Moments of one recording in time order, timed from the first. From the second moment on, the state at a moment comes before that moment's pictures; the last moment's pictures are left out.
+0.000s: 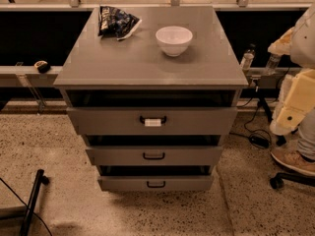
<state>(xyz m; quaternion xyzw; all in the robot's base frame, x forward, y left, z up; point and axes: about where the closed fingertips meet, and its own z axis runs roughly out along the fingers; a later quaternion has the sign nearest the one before) 0.438 -0.217 0.976 -0.60 0.78 -0.03 0.16</state>
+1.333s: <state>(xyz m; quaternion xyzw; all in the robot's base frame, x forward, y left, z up) 0.425 -0.224 0.875 -0.63 0.75 -0.04 0.18</state>
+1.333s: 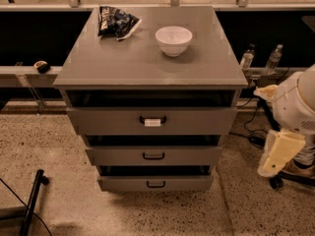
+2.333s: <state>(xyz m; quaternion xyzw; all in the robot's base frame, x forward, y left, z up) 0.415 -0.212 0.696 -0.66 0.70 0.10 0.24</state>
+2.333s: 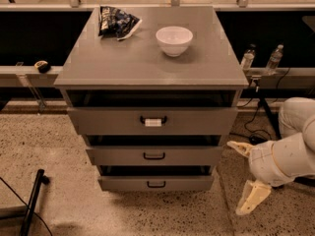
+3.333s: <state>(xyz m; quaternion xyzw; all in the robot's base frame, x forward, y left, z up) 0.426 -0.126 0.579 -0.70 0.64 0.18 0.27</state>
